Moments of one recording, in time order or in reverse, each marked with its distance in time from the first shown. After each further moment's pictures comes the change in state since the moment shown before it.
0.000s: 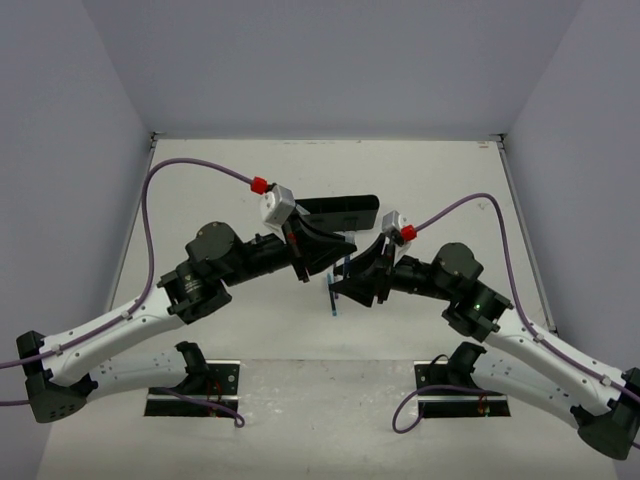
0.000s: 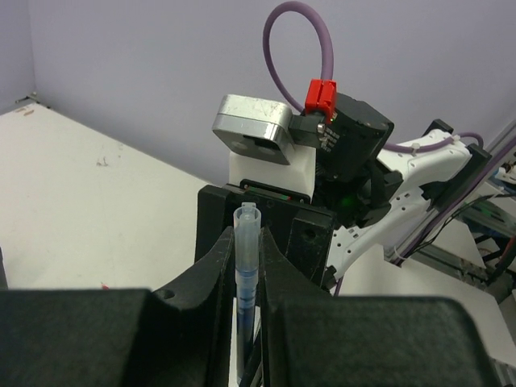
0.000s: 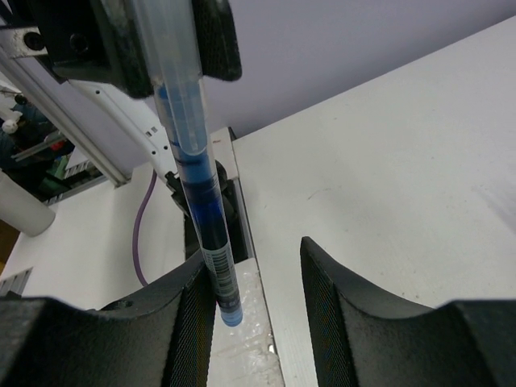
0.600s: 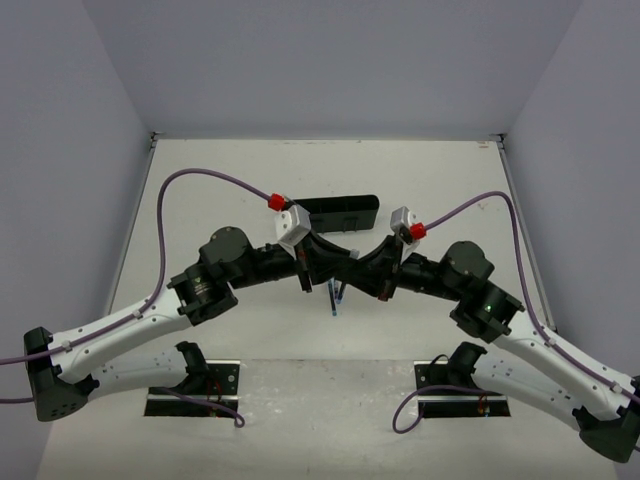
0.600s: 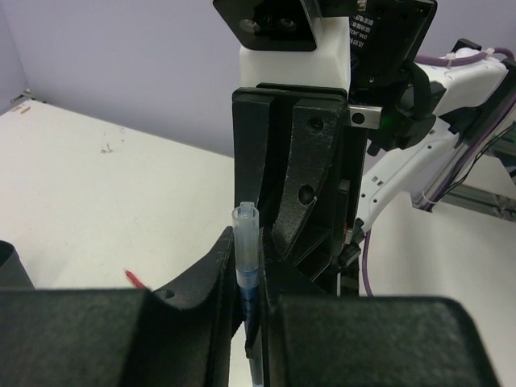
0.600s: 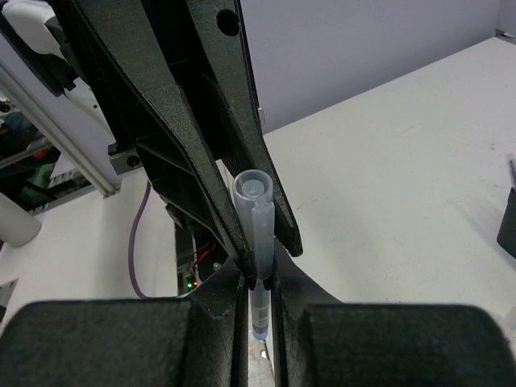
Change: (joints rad) left arm 0.000 0.015 -0.076 0.029 0.110 0.169; right arm 0.005 -0.036 0.074 -0.102 0.051 -0.033
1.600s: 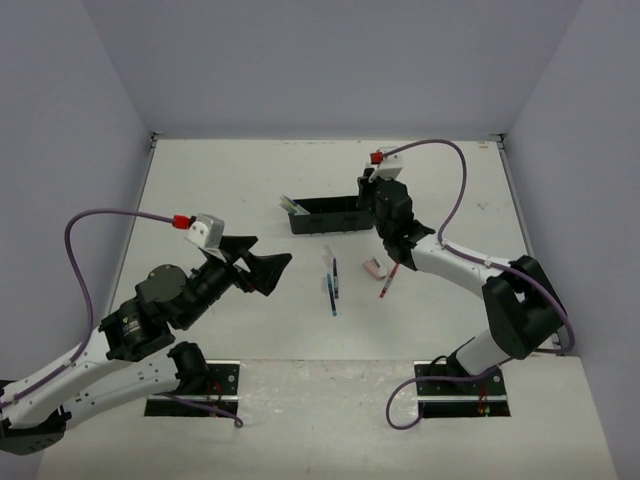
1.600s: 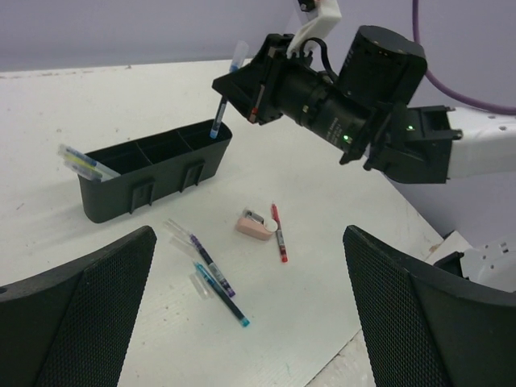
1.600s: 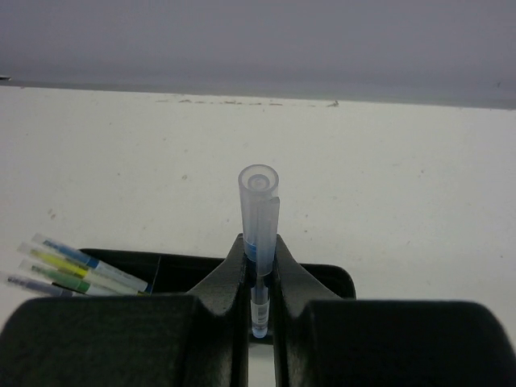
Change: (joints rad) left arm -0.009 -0.427 -0.121 -0.445 -0.708 -0.143; right arm -0.247 0.773 0.163 0.417 0.850 -0.165
